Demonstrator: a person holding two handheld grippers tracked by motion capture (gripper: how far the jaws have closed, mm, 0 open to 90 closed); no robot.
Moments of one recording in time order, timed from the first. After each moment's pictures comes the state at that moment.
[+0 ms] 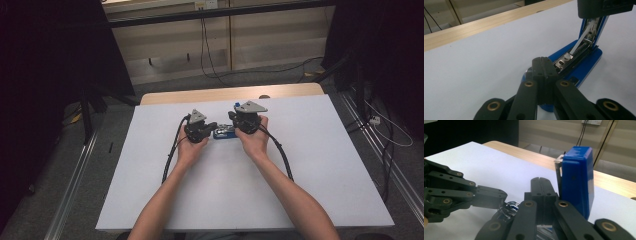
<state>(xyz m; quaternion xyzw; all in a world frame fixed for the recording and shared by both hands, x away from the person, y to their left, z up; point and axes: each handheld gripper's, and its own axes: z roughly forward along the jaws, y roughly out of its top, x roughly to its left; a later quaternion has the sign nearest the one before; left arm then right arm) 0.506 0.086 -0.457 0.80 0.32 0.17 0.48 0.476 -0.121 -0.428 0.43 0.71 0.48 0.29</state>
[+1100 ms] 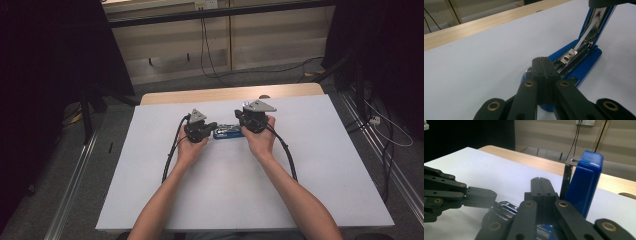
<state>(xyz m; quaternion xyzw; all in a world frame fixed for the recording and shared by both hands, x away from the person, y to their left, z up) 0.506 0.086 -0.457 0.80 0.32 0.17 0.48 0.473 -0.139 -0.427 0.44 0.69 0.49 0.29</state>
